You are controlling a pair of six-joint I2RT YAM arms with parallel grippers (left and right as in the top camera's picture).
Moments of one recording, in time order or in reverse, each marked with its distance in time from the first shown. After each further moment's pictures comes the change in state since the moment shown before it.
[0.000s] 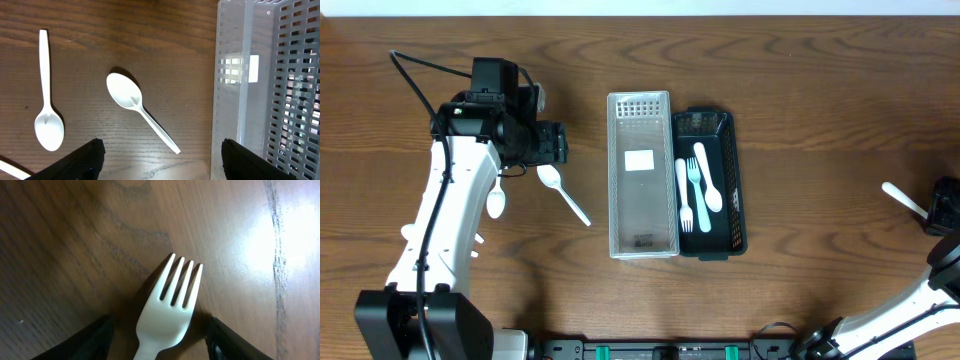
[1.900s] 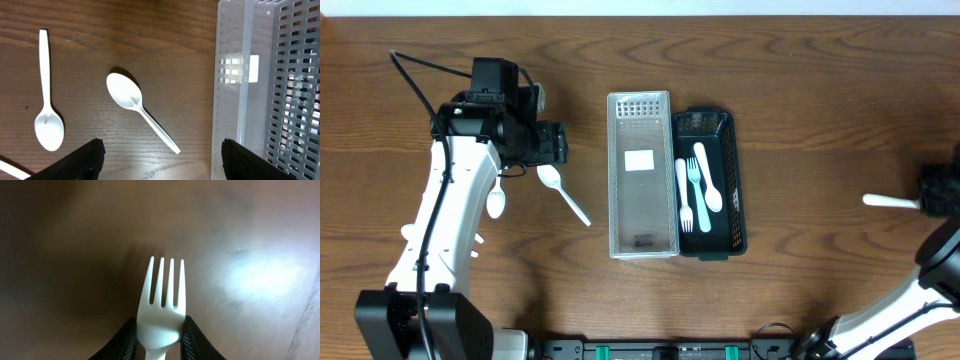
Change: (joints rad) left arm 0.000 0.000 0.000 0.000 0.000 0.000; right arm 0.120 -0.053 0.000 0.014 0.031 -0.277
